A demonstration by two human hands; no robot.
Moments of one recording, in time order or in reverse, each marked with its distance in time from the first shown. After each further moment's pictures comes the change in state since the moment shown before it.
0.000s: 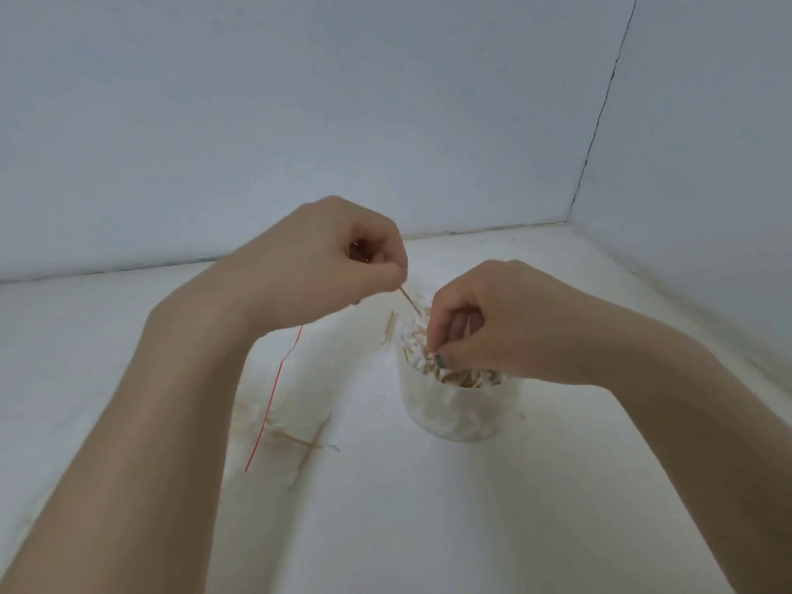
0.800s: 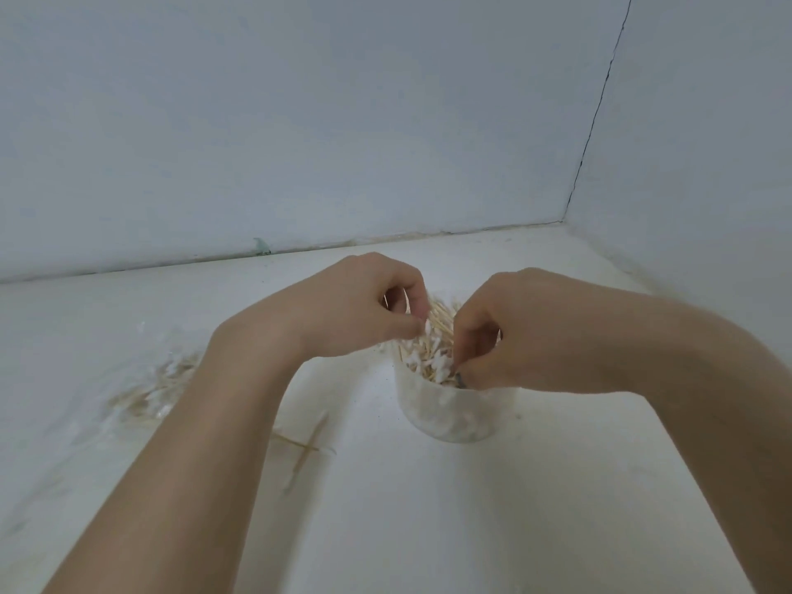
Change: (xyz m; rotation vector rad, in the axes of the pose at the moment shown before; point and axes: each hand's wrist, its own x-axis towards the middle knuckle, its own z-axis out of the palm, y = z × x) left_hand 0.018 -0.022 0.039 0.036 -0.203 -0.009; right_hand -0.017 -0.014 -0.011 -0.288 -0.105 0.126
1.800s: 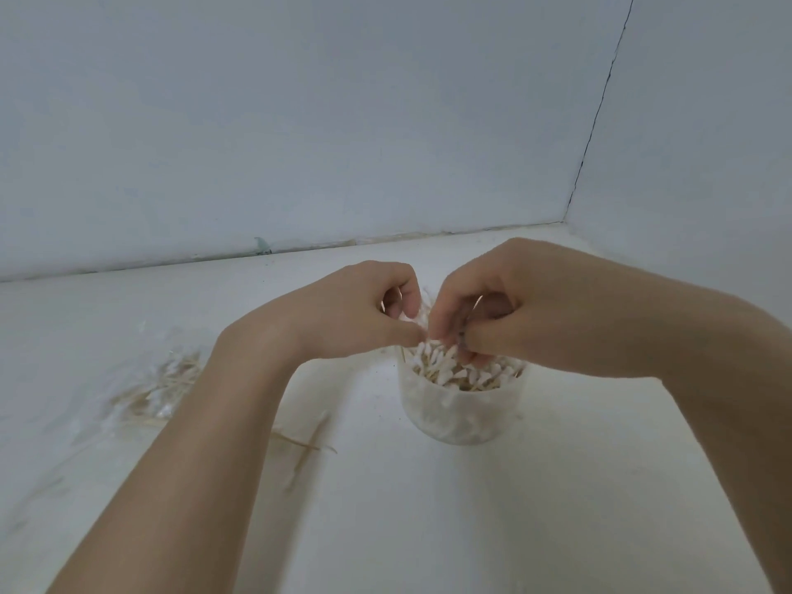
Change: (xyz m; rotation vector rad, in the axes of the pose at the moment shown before) left_hand 0.003 -0.012 0.004 -0.064 -0.006 -0.013; right_hand -0.004 0.001 -0.010 0.302 0.044 -0.146
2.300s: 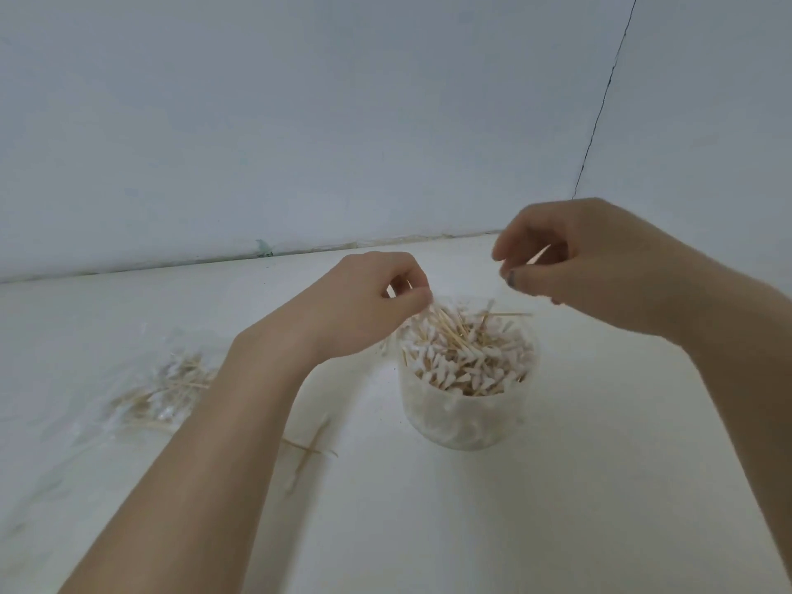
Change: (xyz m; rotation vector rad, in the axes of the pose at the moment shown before) left_hand 0.004 0.002 0.006 0.031 0.178 -0.003; right_hand 0.007 0.036 -0.026 -0.040 0.340 0.073
